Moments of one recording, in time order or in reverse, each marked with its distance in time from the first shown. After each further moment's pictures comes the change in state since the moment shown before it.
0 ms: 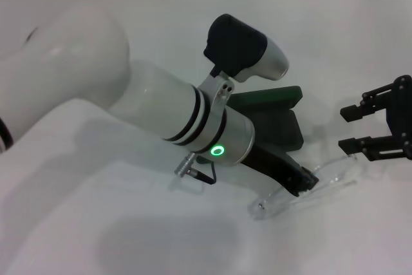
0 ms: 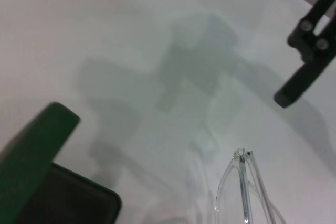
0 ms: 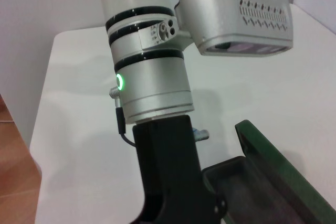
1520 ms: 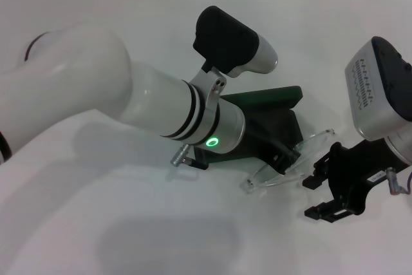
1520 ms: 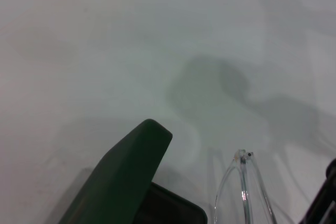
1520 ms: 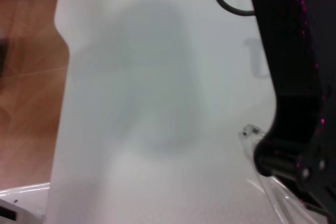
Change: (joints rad) left arm 0.028 -0.002 0.027 0.009 0.125 -0.147 -0.044; right arm 0.140 0.000 -0.486 0.190 -0.201 0.218 0.176
